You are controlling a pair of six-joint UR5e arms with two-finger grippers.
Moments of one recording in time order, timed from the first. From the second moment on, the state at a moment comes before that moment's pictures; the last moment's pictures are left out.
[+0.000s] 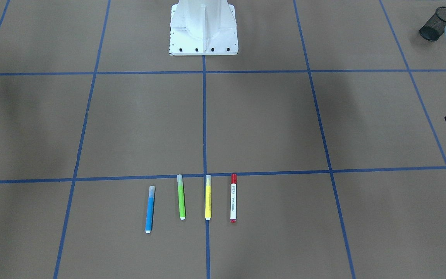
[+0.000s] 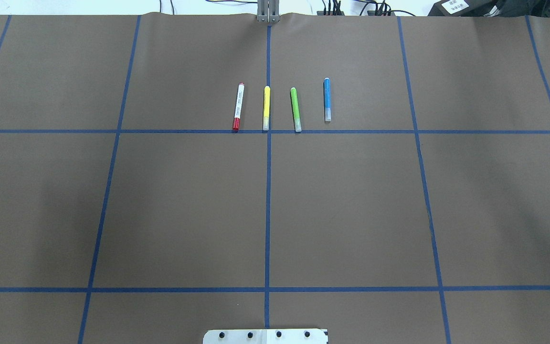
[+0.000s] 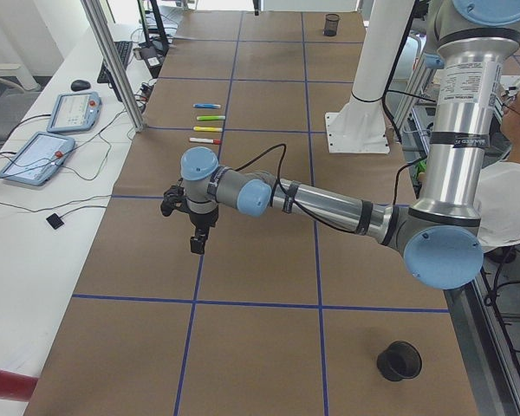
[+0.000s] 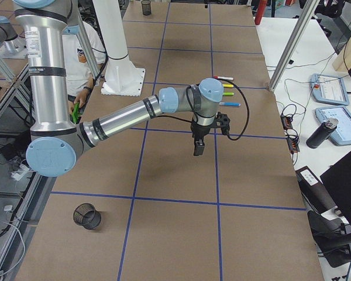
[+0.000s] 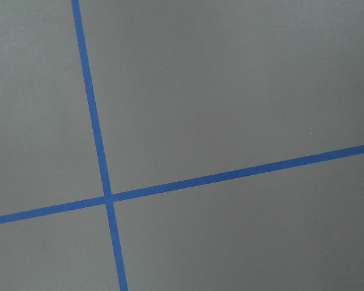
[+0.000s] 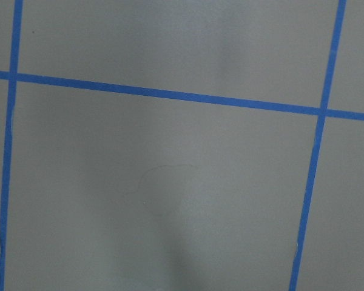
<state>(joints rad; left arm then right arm) -1.36 -1.65 -1.72 -1.67 -2.31 -0.18 1.36 -1.55 1.98 -1.92 2.30 0.15</state>
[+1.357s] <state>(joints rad) -1.36 -1.62 -1.75 -1.74 -2.36 -0.24 1.38 -1.58 2.04 -1.92 2.30 0.24</state>
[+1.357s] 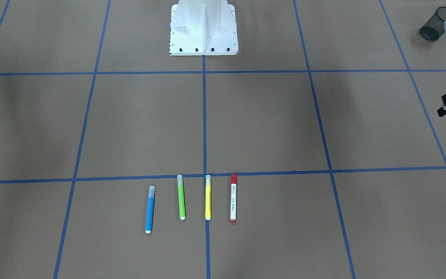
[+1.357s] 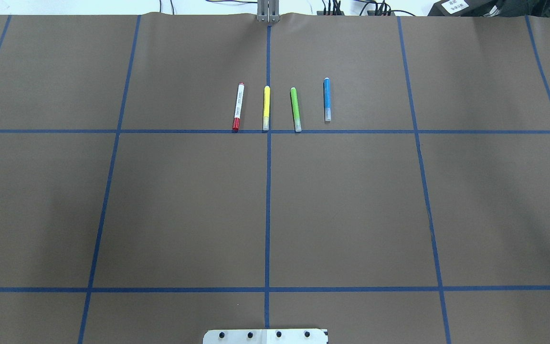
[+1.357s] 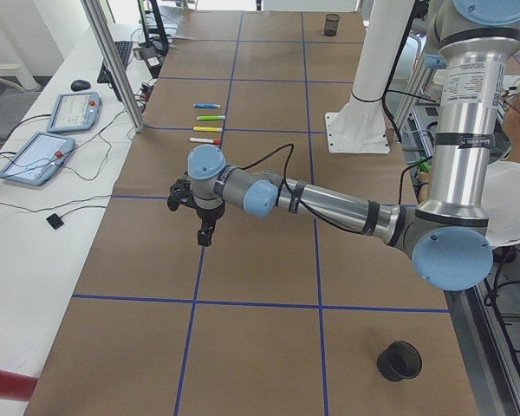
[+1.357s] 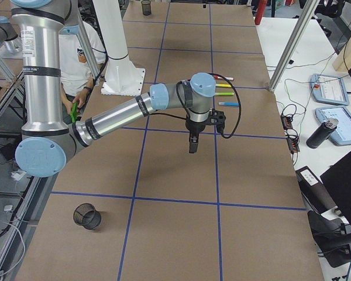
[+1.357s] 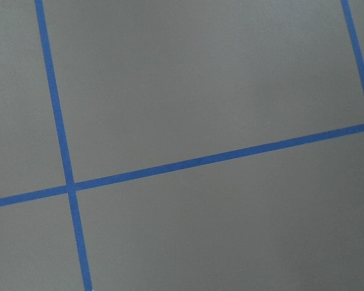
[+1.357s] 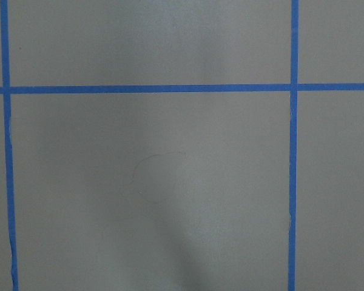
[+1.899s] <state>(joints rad) -1.36 -1.62 -1.75 -1.76 -2.36 -0.28 1.38 -1.58 2.04 -1.91 2.30 0.24</state>
